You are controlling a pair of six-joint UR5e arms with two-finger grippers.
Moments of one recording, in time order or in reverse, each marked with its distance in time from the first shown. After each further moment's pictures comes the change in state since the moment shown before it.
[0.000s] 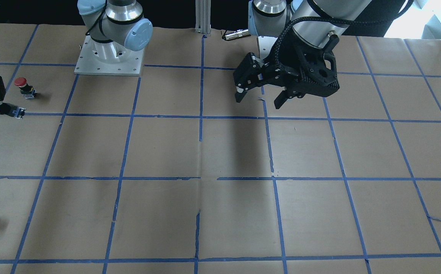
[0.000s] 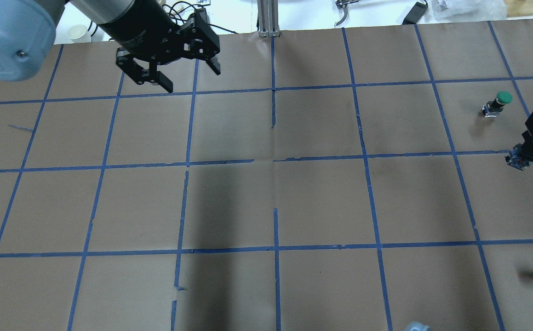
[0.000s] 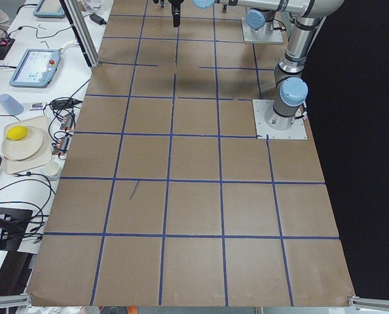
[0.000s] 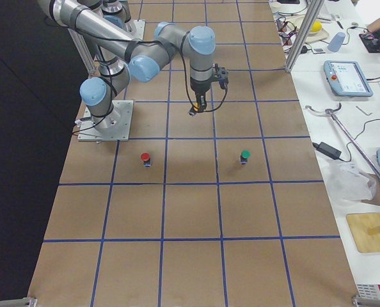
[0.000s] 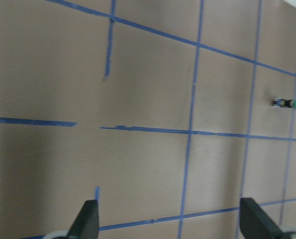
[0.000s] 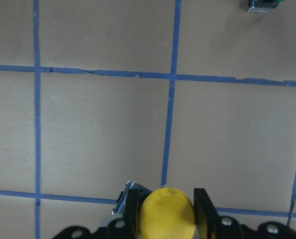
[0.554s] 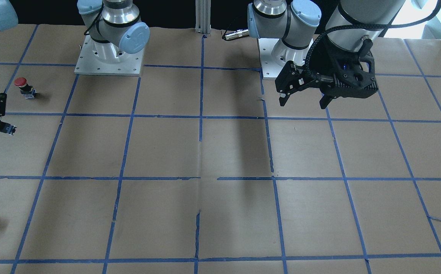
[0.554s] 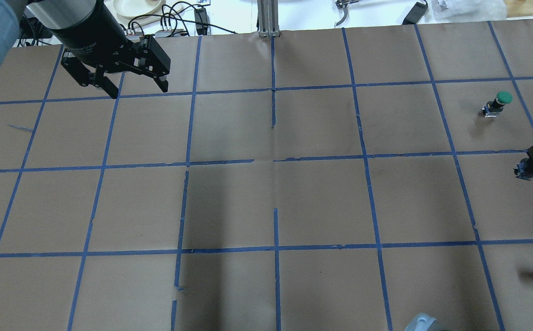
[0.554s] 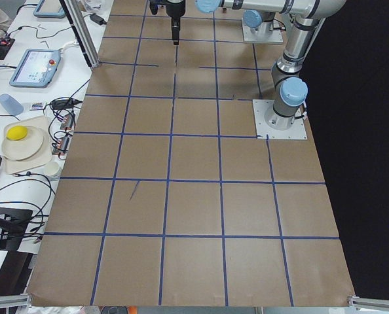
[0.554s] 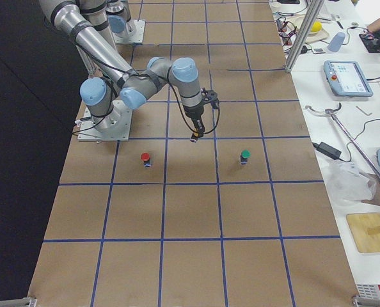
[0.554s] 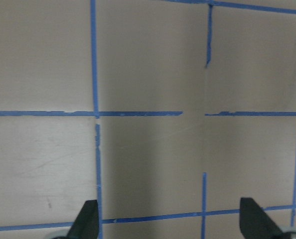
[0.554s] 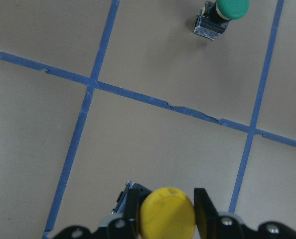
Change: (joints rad) left arm 0.065 0.024 -0.016 -0.042 0.161 0.119; right arm -0.080 0.022 0.246 -0.460 0.005 -0.187
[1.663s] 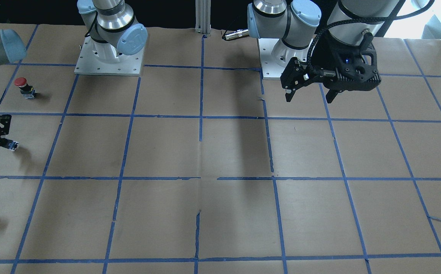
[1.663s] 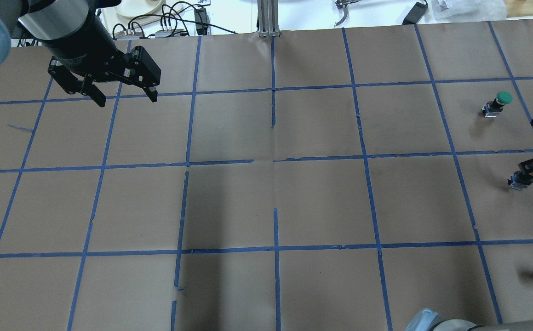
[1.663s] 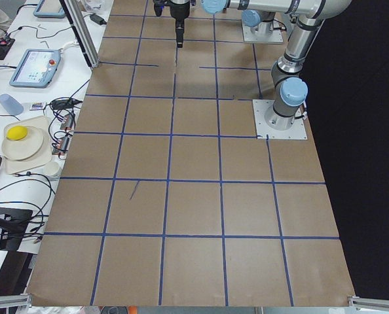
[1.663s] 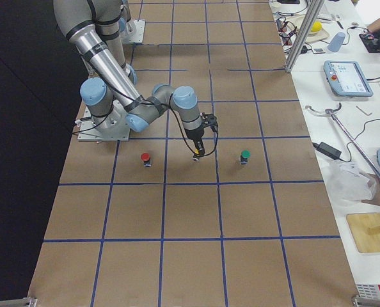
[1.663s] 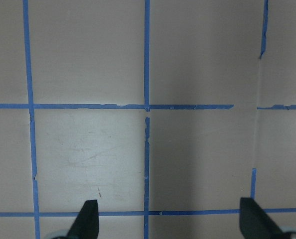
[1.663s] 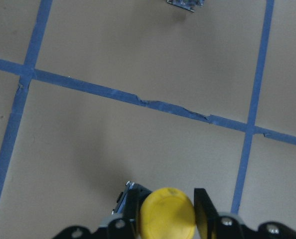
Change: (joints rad) left arm 0.003 0.030 -0.034 0.003 0.039 -0.003; right arm -0.053 0.174 0.069 -0.249 0.003 0.000
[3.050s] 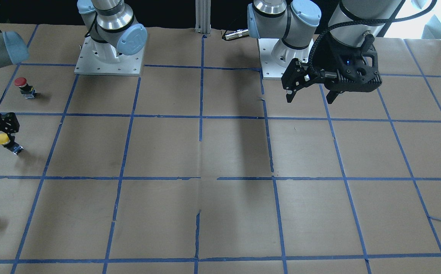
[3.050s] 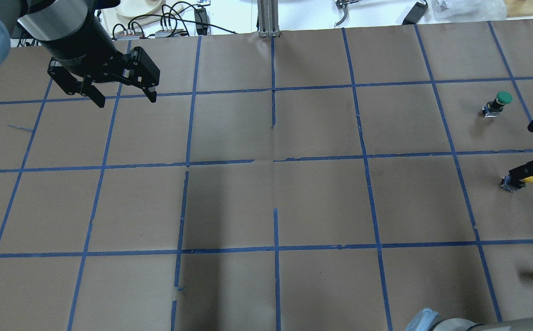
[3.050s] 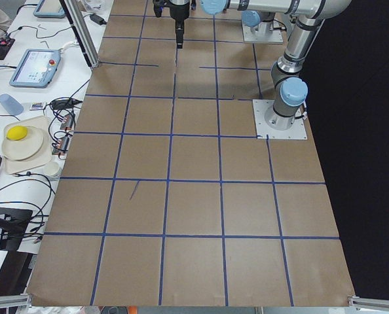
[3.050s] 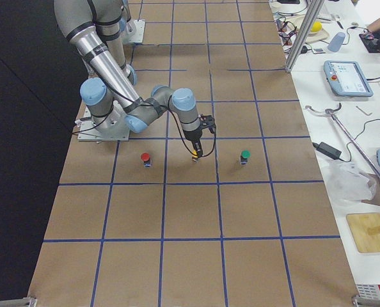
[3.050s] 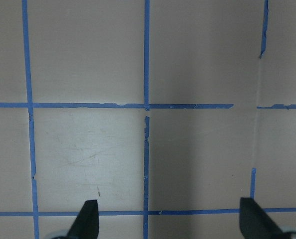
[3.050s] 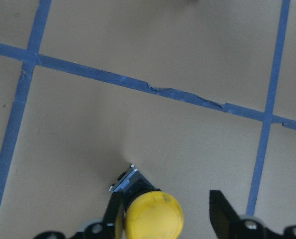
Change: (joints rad) left arm 0.005 -0.003 -0.001 0.000 -0.002 0.002; right arm -0.004 0.011 0.009 -0.001 -0.007 0.004
